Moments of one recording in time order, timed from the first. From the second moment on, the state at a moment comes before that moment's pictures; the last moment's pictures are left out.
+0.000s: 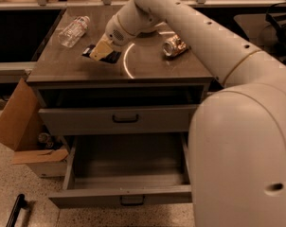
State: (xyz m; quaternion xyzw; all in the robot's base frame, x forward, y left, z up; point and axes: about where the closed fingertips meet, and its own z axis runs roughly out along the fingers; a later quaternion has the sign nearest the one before) arm 0.737 0.128 0.872 -0.56 0.73 0.22 0.34
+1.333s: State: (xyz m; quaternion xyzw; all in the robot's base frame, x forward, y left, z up) arm 0.665 0.113 0.861 -0.56 0.70 0.31 0.32
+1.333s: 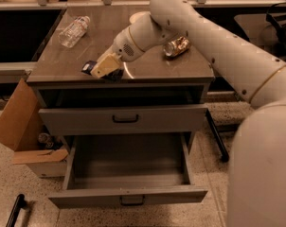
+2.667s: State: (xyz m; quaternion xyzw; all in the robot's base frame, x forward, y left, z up) arm 0.488 0.106 0.728 -0.52 0.76 0.34 0.21
